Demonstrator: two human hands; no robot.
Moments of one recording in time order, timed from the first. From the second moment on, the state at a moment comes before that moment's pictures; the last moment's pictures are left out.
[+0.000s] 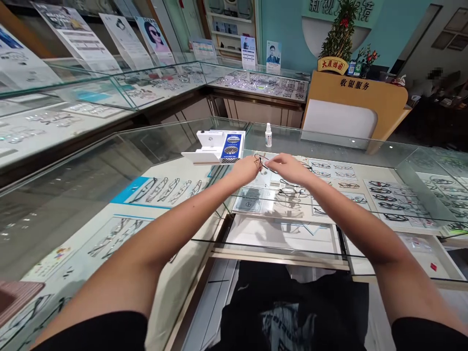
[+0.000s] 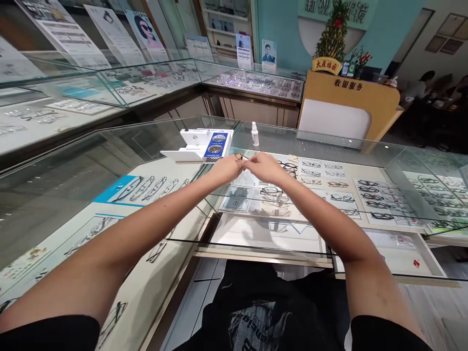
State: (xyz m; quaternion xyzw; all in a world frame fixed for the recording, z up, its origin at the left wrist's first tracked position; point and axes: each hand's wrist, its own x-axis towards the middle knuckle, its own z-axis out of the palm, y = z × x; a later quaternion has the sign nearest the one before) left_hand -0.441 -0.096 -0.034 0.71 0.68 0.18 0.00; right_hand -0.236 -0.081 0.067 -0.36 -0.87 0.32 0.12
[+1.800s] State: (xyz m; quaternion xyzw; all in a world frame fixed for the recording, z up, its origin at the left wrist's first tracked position) left_hand -0.323 -0.070 0.023 0.49 0.36 0.71 0.36; right_hand -0.164 -0.039 0.046 -0.24 -0.72 0.44 0.49
